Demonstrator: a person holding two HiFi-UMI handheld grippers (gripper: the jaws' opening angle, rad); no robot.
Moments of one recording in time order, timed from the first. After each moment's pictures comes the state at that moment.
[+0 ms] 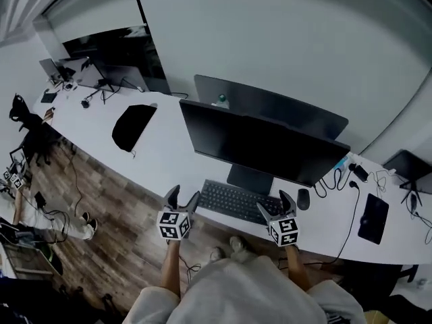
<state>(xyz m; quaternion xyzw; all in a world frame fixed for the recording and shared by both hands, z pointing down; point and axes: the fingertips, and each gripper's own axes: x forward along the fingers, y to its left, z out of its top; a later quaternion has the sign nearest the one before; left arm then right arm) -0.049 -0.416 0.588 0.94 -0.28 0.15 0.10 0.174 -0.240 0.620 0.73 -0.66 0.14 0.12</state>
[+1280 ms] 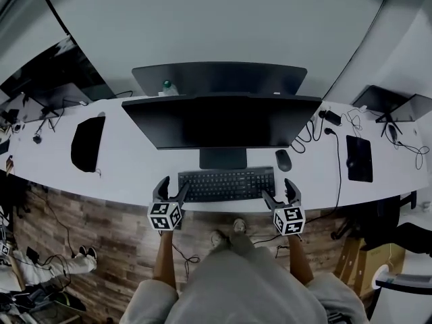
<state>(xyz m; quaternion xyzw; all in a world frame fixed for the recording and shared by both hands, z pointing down) 0.020 -0.424 0.652 0.96 -0.14 0.21 0.13 0.207 -0.138 0.658 0.84 -0.49 0.21 0.10</state>
